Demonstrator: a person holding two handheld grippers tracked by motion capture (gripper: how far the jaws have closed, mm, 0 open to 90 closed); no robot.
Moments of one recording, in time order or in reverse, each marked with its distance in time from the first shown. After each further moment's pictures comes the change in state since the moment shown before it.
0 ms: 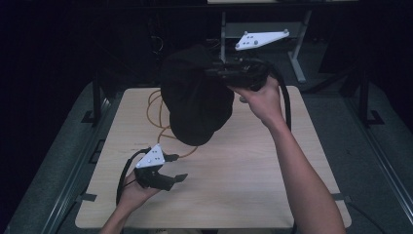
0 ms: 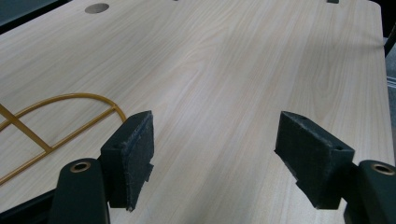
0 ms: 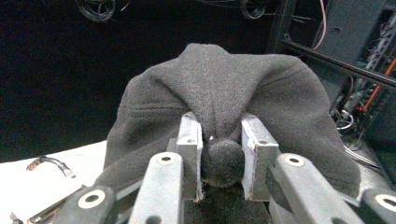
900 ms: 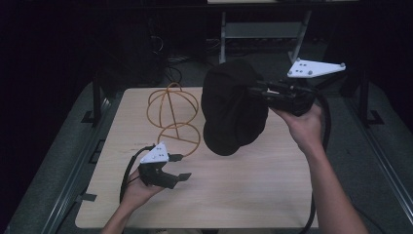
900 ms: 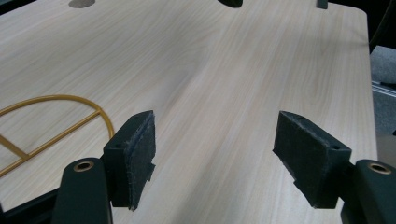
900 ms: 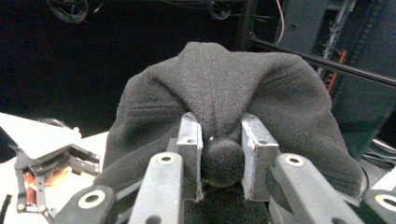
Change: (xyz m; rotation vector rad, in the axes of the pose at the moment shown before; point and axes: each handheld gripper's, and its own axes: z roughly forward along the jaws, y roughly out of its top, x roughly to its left) left arm 0.004 0.006 0.008 0.013 -0.037 -0.026; right arm -0.003 -0.065 -0.084 -0.043 -0.118 0.045
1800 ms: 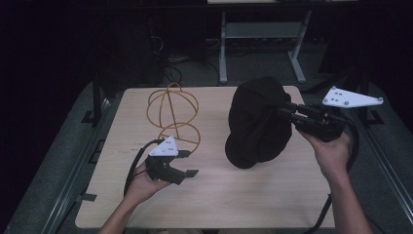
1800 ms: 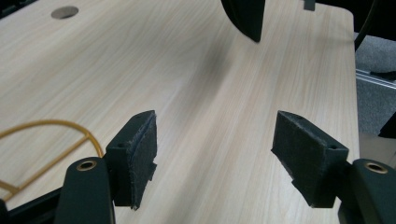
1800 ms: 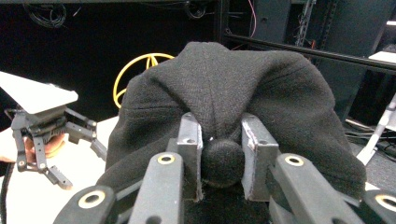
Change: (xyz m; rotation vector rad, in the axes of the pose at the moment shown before) left arm -0.006 0.033 0.007 0.033 -0.046 0.028; right arm 0.000 -0.058 -0.062 -0.026 -0.085 0.076
